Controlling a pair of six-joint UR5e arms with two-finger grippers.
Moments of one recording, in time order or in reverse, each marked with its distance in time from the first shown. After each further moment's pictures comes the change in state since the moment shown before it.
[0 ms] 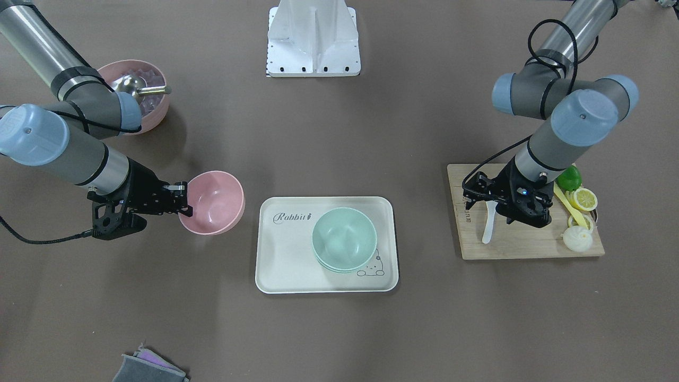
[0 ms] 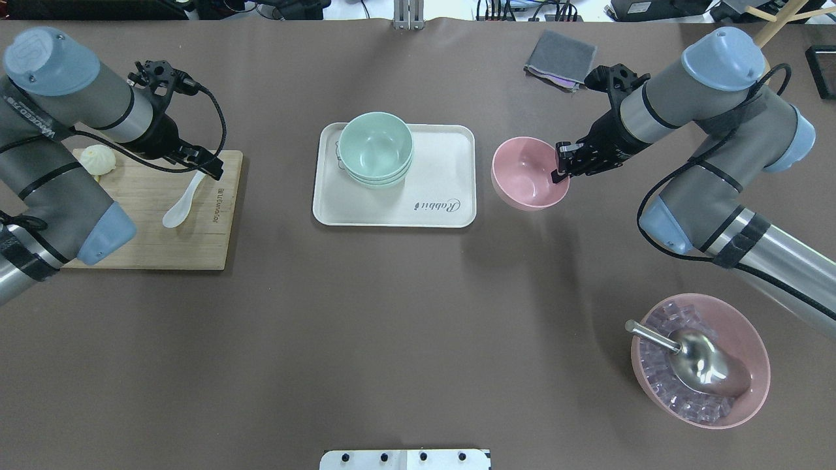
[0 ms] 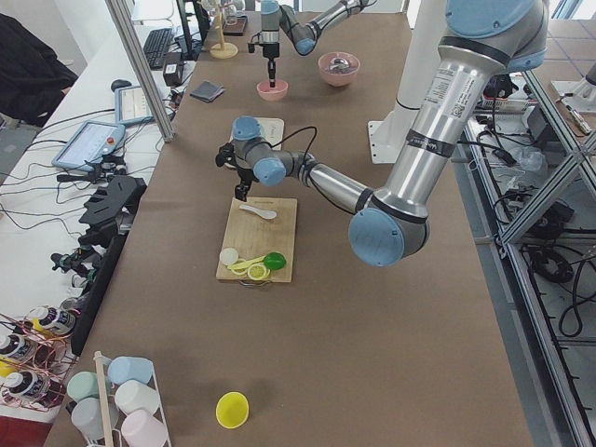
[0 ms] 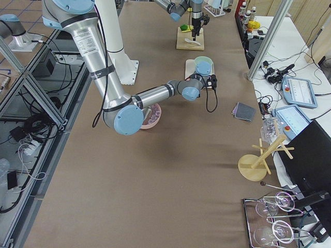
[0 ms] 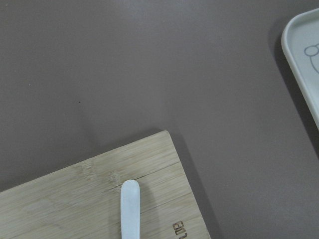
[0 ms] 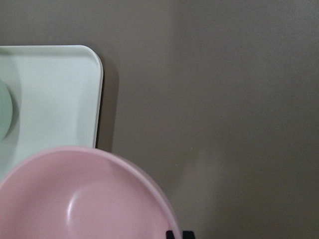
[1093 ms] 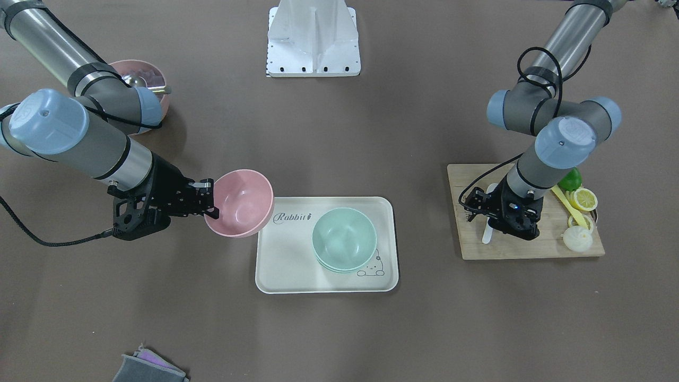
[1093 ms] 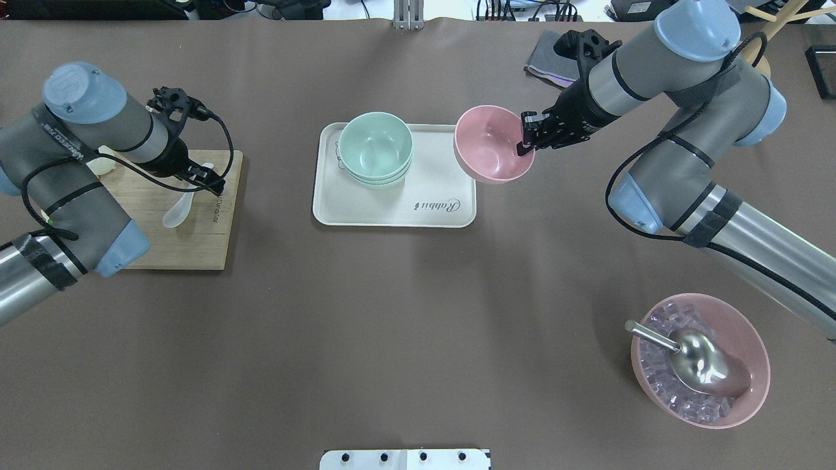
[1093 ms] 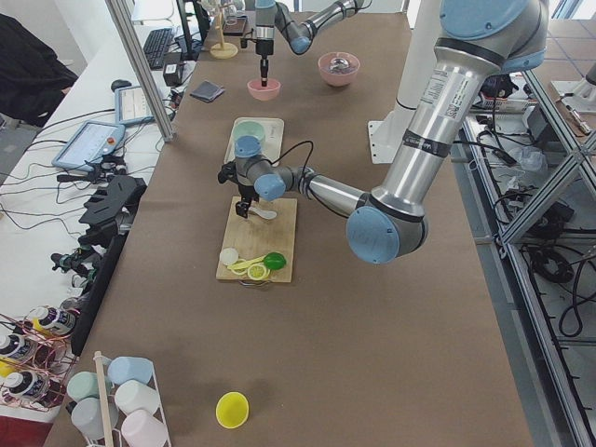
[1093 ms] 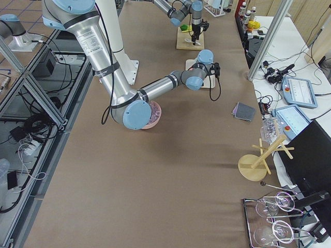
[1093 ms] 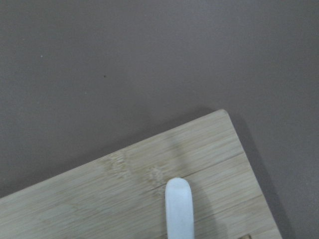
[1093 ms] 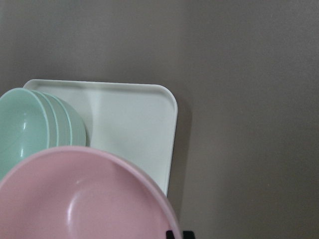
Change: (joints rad) left arm 0.049 -0.014 0.129 -0.082 0.044 0.024; right arm -0.001 0.104 0.006 -0.001 -0.031 0.057
